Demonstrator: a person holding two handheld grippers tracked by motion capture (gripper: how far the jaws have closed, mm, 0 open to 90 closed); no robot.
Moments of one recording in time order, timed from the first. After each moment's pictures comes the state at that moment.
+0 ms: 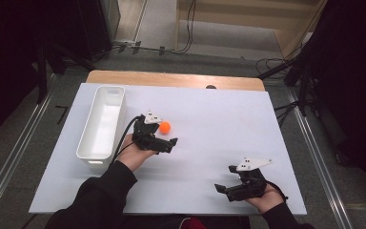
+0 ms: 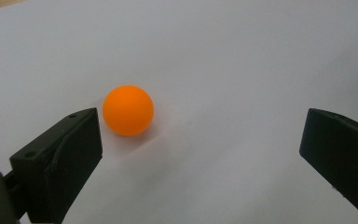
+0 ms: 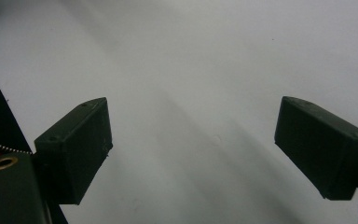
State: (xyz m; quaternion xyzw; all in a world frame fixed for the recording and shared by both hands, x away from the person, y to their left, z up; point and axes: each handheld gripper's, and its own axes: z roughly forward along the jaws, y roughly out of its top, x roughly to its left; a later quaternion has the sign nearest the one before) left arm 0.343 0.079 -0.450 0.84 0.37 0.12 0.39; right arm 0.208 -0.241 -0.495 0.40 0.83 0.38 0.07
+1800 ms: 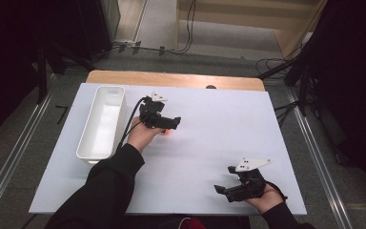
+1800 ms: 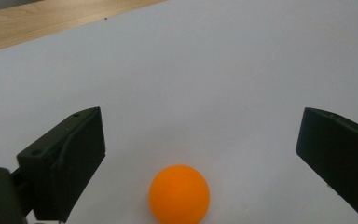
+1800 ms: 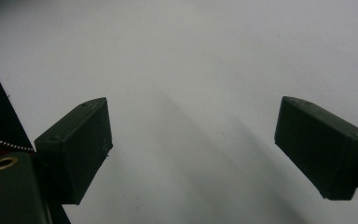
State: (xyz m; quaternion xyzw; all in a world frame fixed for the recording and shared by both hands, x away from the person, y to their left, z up) left arm 0.412 0.059 -0.453 0.81 0.41 0.14 0.39; right arm 0.208 -0.240 -0.497 0.40 0.83 0.37 0.06
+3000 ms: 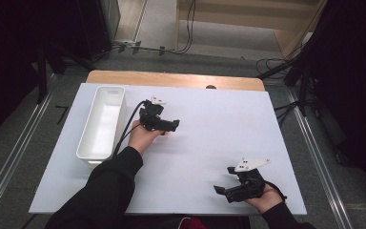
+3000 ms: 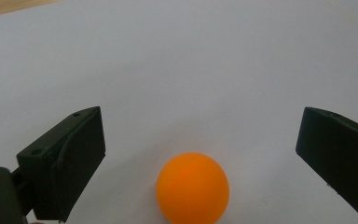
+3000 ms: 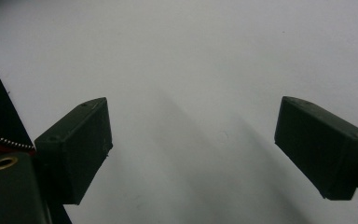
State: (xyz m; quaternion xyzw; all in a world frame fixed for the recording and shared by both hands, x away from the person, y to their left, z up) left arm 0.416 0.063 -0.475 0.82 0.42 0.13 0.38; right arm 0.208 -0.239 -0.498 0.40 0.84 0.37 0.05
